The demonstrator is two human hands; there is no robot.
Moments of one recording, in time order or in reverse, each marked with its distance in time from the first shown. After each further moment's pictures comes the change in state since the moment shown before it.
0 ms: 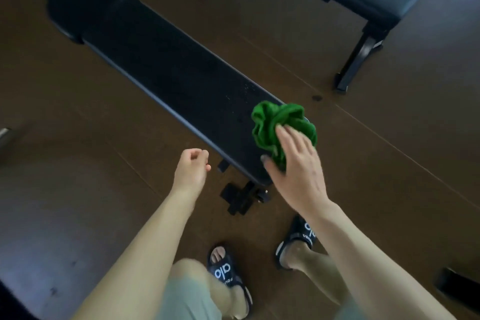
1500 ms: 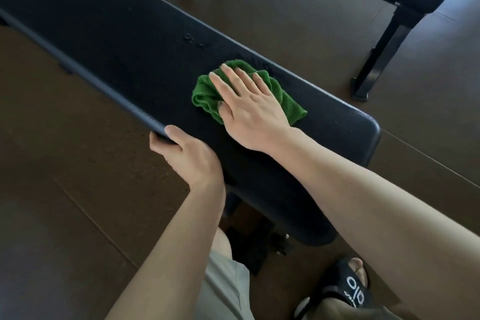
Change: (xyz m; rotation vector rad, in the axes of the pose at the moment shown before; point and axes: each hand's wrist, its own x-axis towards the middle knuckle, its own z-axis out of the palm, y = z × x) left_hand 0.240 -0.042 0.093 -0.645 0.525 0.239; right_hand 0.216 0.003 0.209 -0.329 -0.120 -0.290
